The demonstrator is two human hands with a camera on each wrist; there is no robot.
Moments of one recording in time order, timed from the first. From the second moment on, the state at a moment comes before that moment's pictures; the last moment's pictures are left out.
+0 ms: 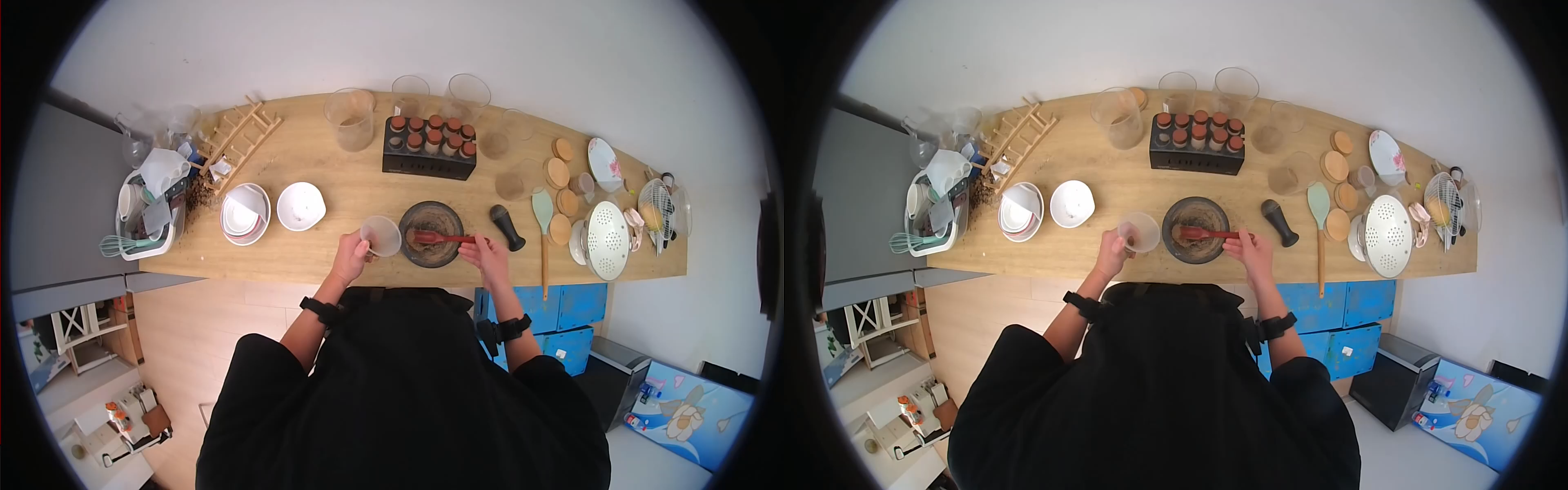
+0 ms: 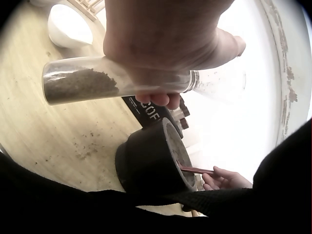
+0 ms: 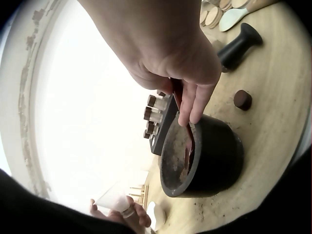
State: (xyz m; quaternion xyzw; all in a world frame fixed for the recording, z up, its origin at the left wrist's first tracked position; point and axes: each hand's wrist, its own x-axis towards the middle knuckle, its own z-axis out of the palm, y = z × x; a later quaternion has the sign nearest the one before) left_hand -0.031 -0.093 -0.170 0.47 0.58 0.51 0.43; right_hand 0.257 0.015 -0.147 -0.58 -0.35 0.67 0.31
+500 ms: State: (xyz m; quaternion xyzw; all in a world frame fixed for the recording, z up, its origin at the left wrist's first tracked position) left_hand -0.029 -0.085 -0.185 0.53 0.60 0.44 0.41; right_hand 0.277 0.004 -0.140 -0.50 -0.26 0.74 0.37
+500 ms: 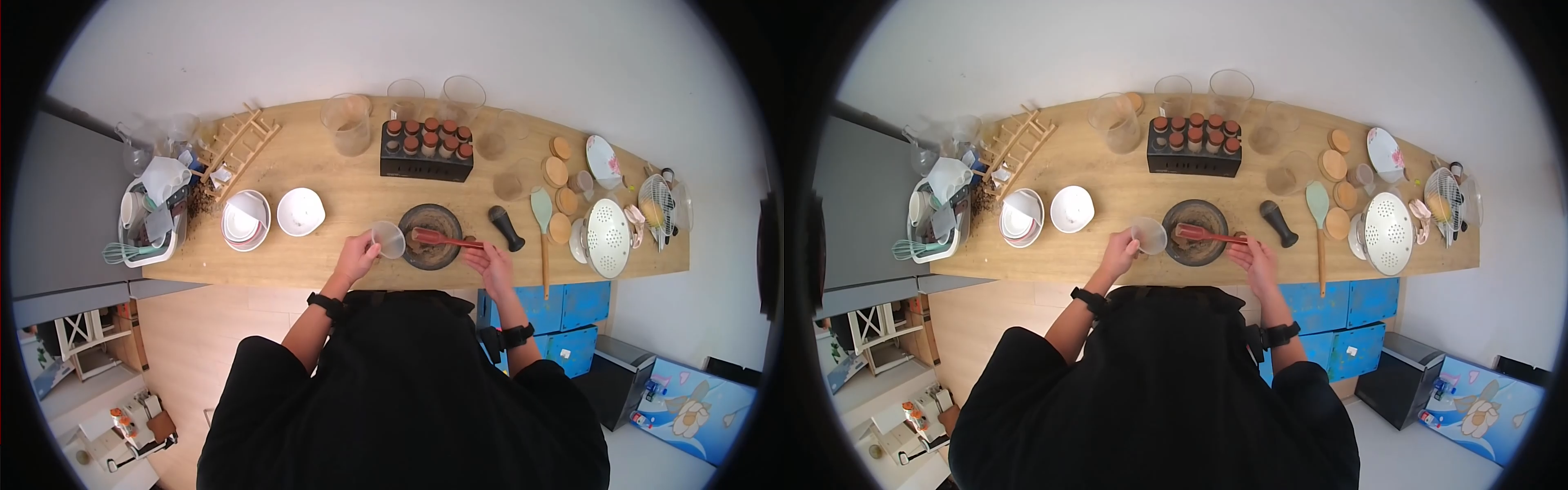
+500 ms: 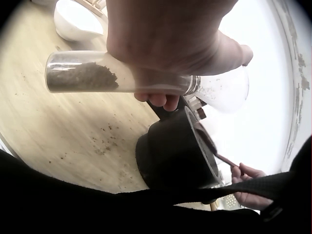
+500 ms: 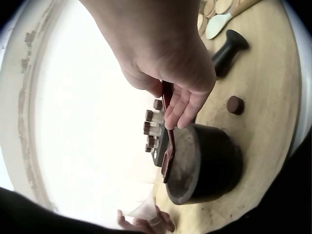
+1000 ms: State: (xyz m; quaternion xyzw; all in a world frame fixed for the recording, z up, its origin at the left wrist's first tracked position) left_hand -0.001 -0.049 -0.161 0.26 0.40 0.59 0.65; right_hand 0.245 -0.030 -0.011 -0.44 -0.66 0.38 0.48
